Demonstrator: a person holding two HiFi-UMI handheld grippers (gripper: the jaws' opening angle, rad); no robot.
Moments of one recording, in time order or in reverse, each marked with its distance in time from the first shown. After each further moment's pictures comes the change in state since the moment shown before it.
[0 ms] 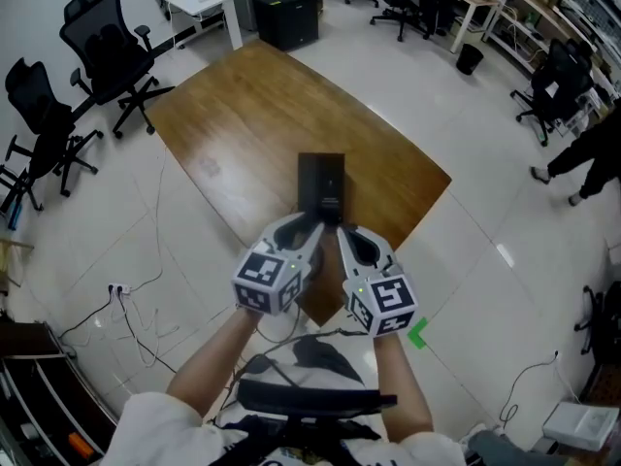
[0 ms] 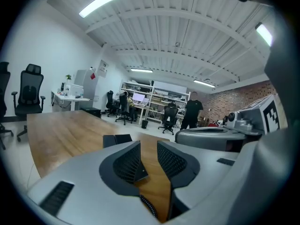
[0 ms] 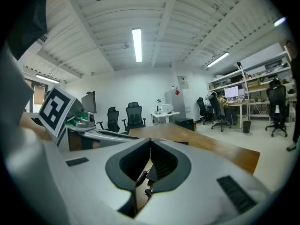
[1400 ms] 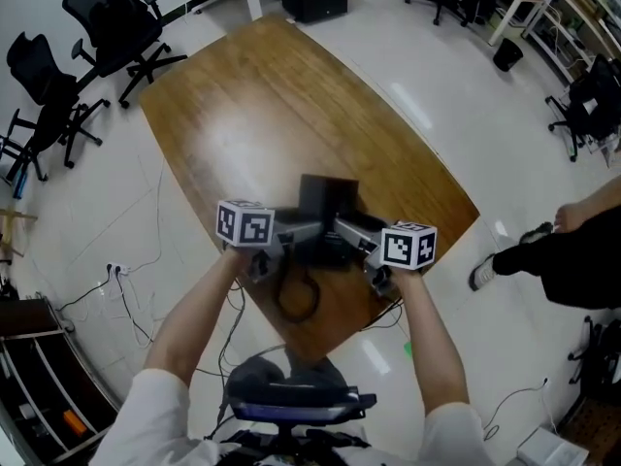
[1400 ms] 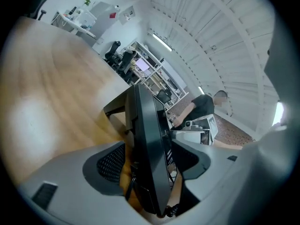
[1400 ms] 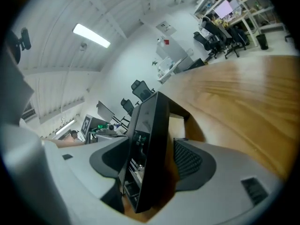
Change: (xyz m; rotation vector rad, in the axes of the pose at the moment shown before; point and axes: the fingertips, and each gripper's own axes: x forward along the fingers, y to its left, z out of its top) left arm 0.124 0.126 -0.128 -0.541 0.344 -0.274; right arm 0.155 -0.106 -0.117 0.502 0.421 0.417
